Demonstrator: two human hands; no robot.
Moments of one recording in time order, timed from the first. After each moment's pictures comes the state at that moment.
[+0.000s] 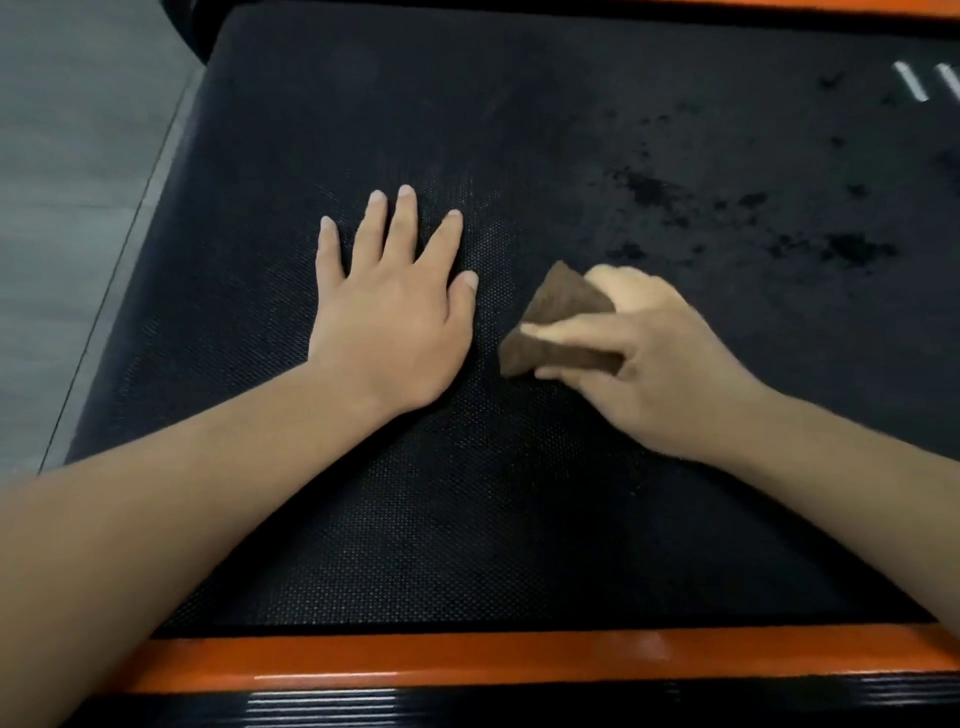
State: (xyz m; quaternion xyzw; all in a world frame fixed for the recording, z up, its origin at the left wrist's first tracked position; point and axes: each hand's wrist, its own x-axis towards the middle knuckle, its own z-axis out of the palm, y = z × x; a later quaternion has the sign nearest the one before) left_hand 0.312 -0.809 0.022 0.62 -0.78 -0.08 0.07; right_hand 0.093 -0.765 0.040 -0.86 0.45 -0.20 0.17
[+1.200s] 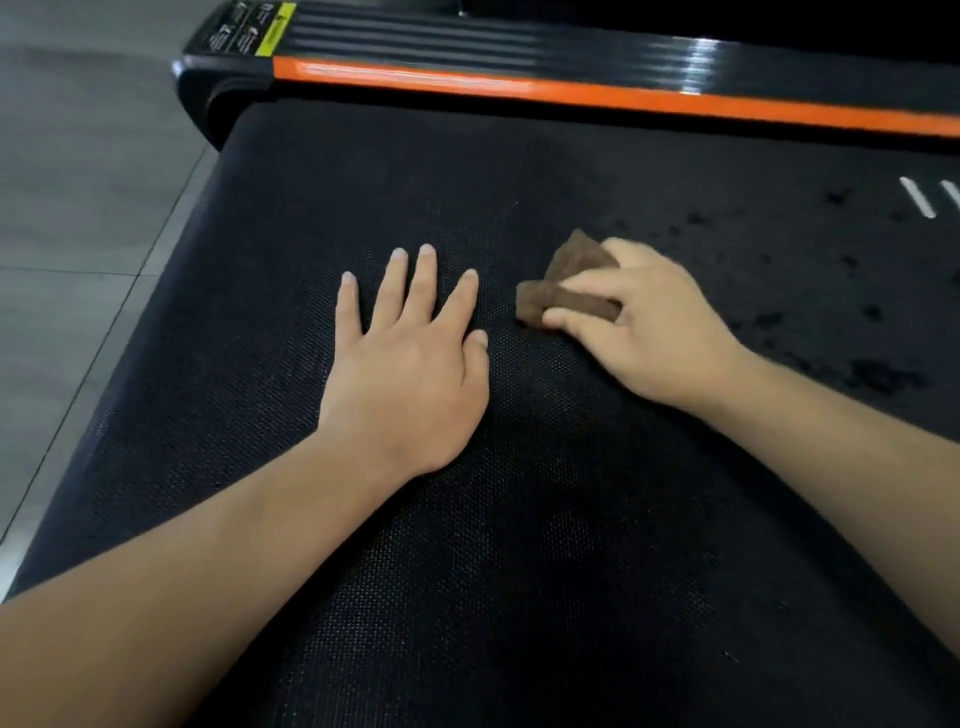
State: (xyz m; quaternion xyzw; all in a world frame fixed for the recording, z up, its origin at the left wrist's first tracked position) left_hand 0.300 -0.861 0.022 0.62 -0.77 -0.07 0.07; right_hand 0.081 -0.888 0.043 -0.82 0.52 -0.22 0.11
